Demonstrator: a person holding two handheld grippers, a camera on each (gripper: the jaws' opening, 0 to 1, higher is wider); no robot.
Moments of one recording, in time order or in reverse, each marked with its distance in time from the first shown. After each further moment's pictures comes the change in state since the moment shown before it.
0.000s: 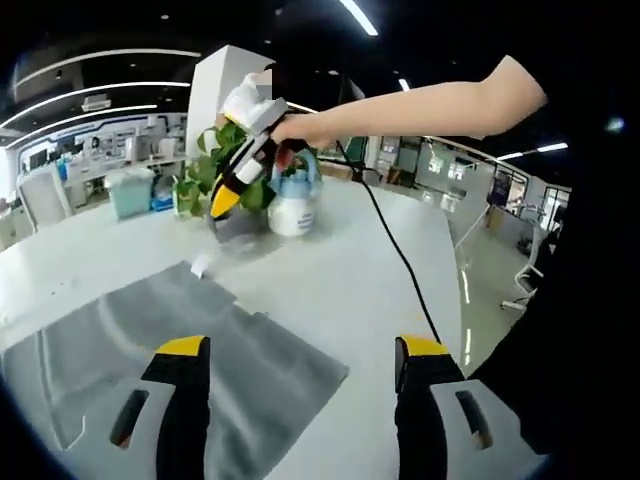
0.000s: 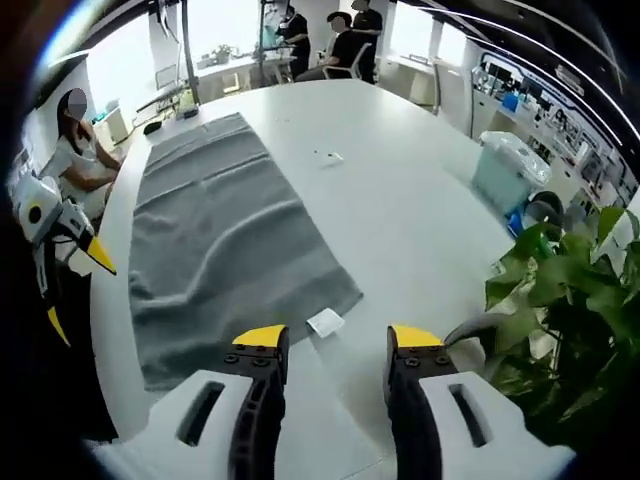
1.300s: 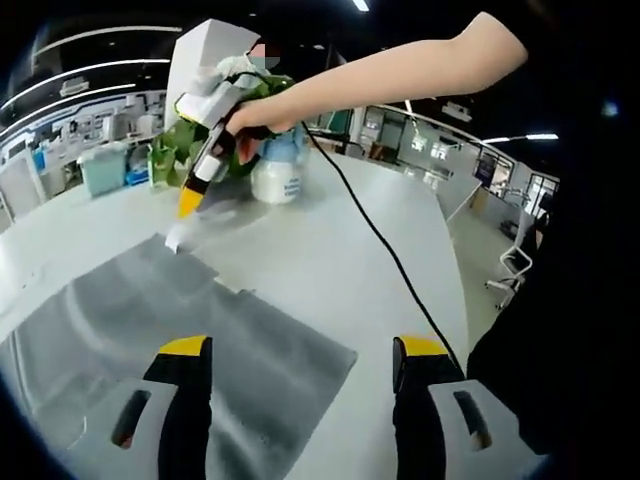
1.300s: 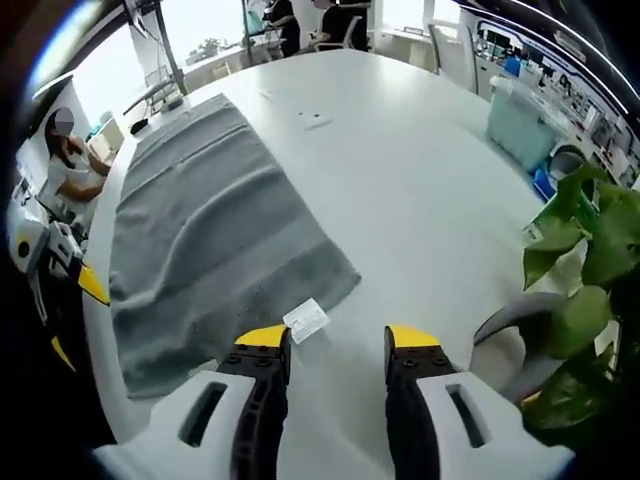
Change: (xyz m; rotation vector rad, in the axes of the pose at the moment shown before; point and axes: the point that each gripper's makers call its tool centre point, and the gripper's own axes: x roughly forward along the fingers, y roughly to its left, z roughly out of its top) left arm 0.034 0.005 -0.026 0.003 0.106 -0.088; right arm 0.062 -0.021 -0.028 0.087 0.075 0.063
